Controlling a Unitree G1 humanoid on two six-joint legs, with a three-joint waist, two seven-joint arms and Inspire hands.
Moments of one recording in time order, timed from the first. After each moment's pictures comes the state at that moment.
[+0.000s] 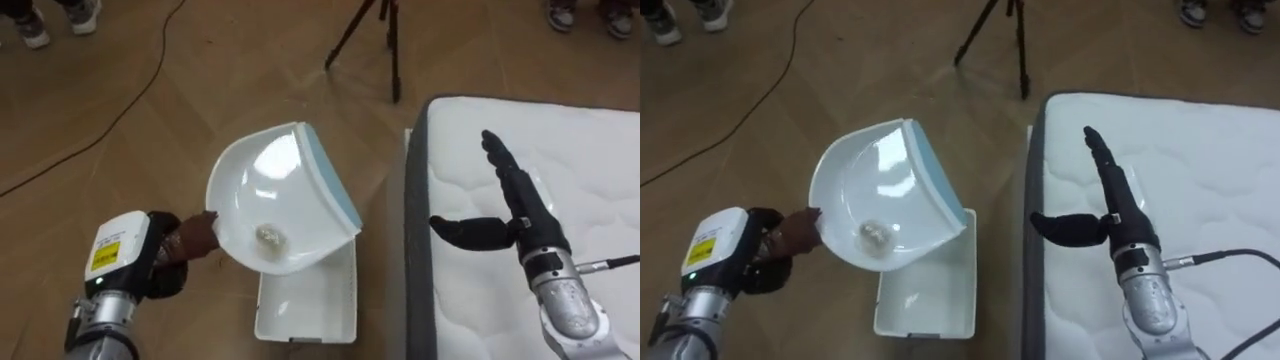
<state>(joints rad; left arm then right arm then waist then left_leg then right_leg) -0.08 0.46 -0.09 0.77 0.73 -0.30 0.45 0.03 -0.41 0.07 0.44 -0.05 -0.31 -0.12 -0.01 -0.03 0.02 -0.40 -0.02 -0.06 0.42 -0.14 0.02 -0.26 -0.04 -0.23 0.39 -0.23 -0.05</state>
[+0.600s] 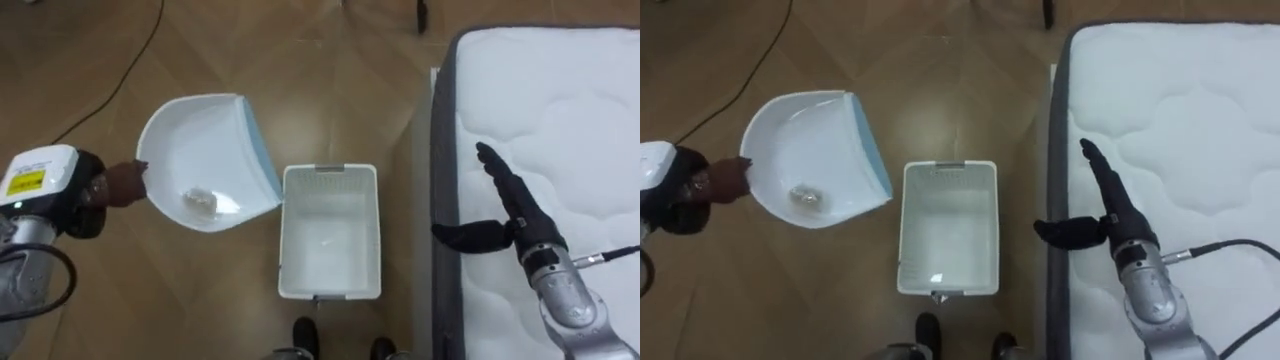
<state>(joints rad) -0.29 0.73 -0.22 0.83 0.76 -0.15 0.29 -0.01 -0.44 0.12 0.50 -0.05 -0.23 -0.10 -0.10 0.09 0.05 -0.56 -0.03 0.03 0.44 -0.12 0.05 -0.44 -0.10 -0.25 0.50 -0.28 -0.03</state>
